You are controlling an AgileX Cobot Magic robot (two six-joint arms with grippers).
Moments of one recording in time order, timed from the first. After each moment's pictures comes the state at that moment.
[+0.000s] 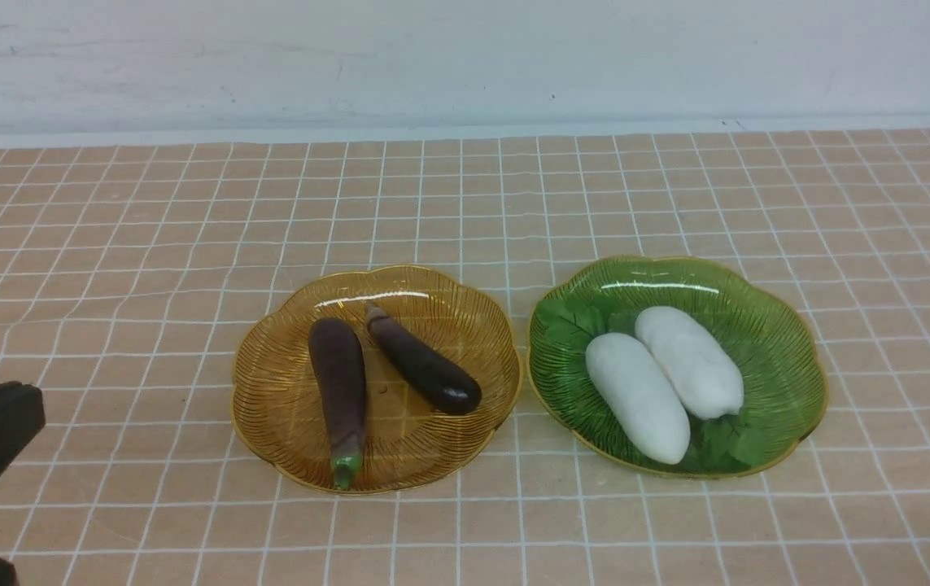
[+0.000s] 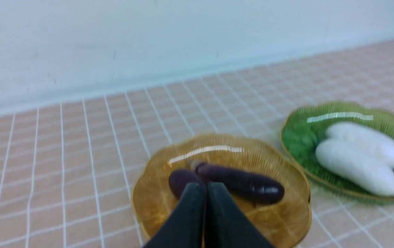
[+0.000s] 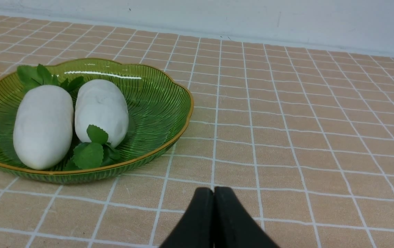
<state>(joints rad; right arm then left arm) 0.02 -0.01 0.03 0.05 0.38 -0.11 -0.37 0.38 -0.49 -0.02 0.42 -0.03</state>
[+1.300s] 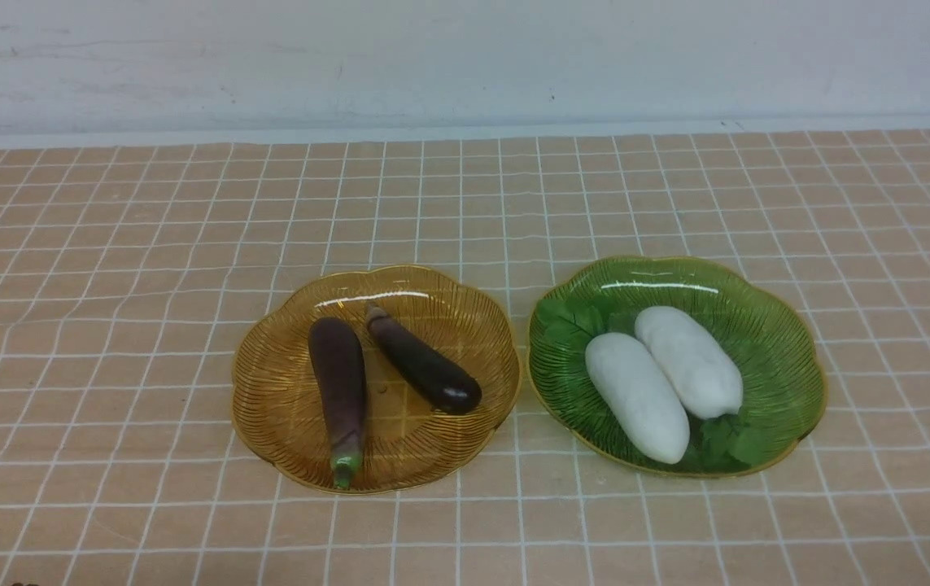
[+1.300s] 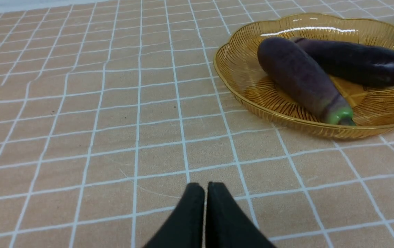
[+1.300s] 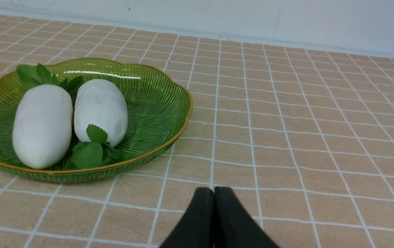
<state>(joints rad) 0.02 -0.01 0.03 0.05 0.38 -0.11 -0.12 -0.01 0.03 -0.02 0.37 0.01</state>
